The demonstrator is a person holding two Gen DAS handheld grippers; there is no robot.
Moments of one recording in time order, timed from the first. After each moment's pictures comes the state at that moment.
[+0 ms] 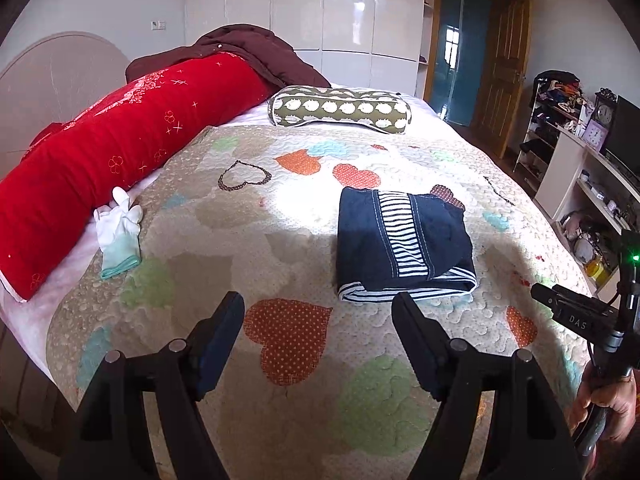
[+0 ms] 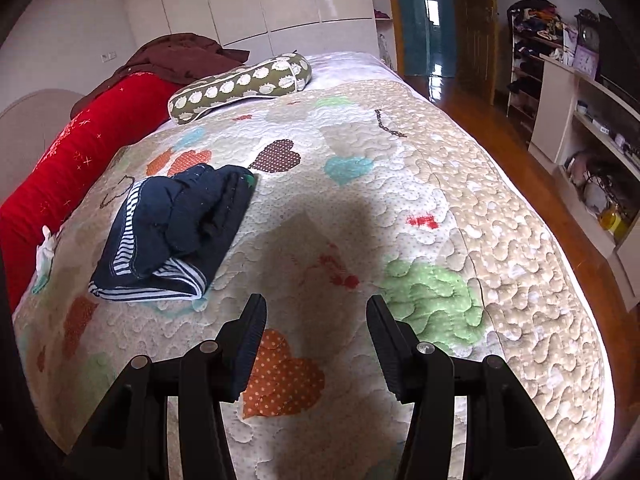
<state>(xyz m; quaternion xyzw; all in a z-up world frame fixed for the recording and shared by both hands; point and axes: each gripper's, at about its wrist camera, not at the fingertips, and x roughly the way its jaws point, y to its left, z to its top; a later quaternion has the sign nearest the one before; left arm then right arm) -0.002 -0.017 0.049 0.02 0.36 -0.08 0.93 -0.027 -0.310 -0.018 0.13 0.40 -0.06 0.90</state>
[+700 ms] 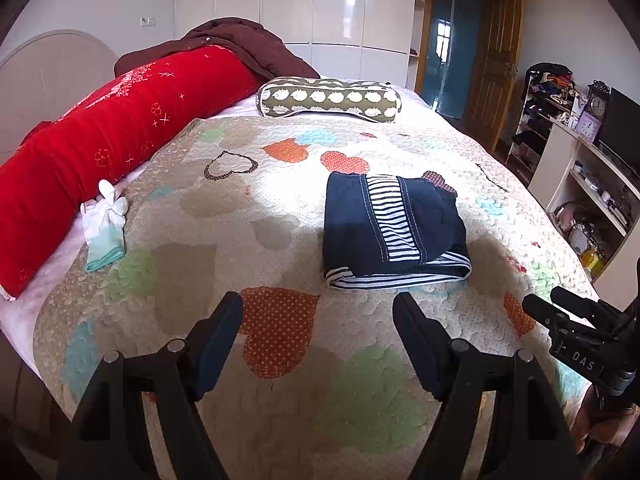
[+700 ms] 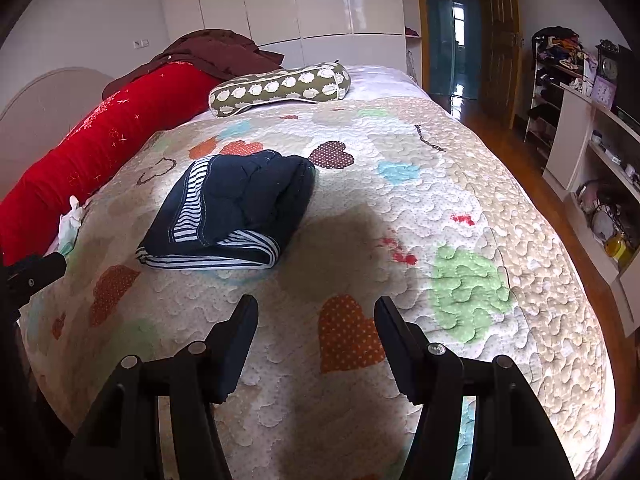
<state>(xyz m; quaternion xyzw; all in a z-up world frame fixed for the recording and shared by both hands) -0.002 -0.023 0.033 0.02 0.37 -0.10 0.92 -0.050 -0.254 -0.004 0.09 0.39 -0.03 0.92</state>
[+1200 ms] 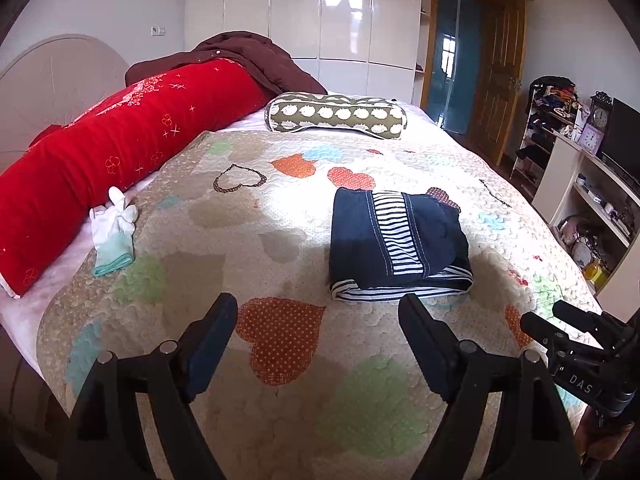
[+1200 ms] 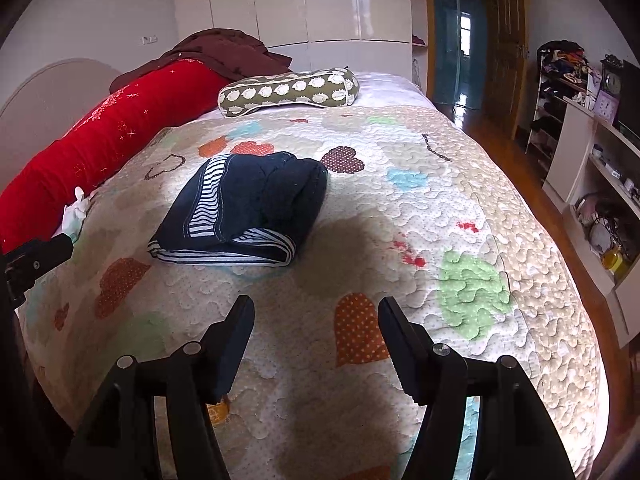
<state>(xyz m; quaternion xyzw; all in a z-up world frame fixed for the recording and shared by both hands) -0.009 -0.019 0.038 0.01 0.34 -0.08 0.94 -0.057 -0.237 0.001 0.07 0.38 -0.03 0.92</state>
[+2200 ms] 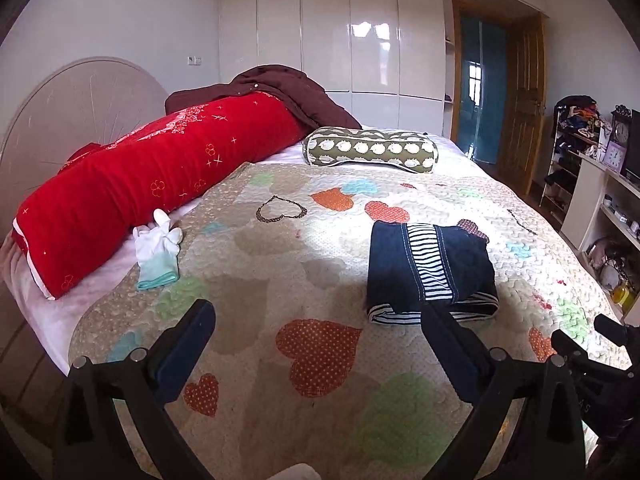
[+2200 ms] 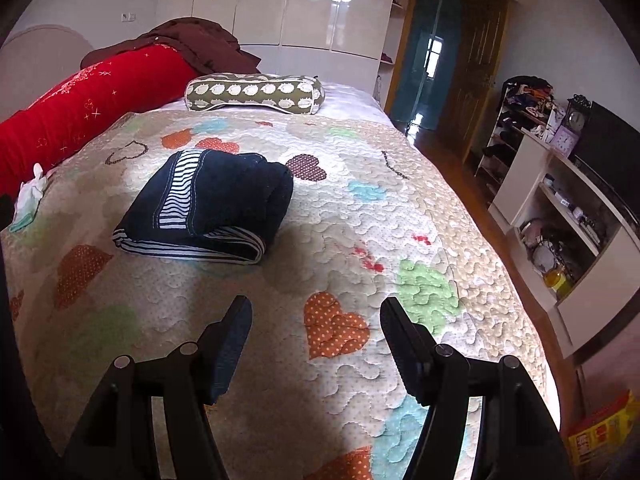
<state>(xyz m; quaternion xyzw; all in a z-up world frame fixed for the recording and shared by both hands) -0.031 -0.009 0.051 0.02 0.28 -0.02 0.96 -0.068 -0.208 0.013 -0.01 0.38 -0.14 0.92</state>
